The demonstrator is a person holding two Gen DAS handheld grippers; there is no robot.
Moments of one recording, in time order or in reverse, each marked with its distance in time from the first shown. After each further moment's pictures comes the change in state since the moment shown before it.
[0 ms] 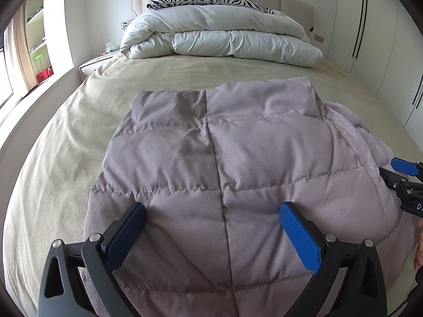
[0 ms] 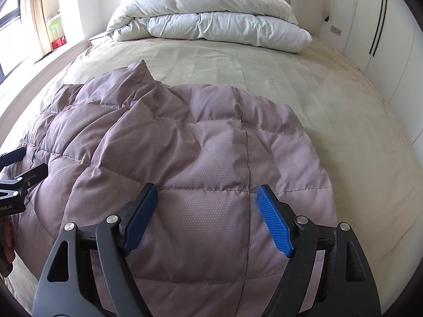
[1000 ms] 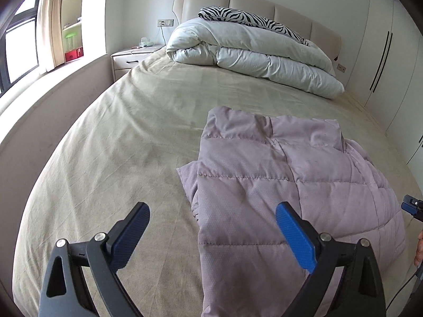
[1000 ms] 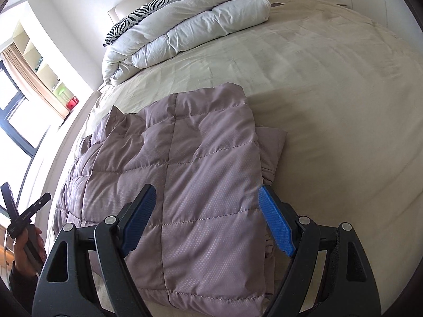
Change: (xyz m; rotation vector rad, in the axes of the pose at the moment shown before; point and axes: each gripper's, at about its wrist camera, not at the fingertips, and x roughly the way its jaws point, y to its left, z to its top) left arm -0.072 0.093 -0.015 -0.169 -0.051 0.031; right arm -0.041 -0.154 -0.052 0.363 0.003 0.298
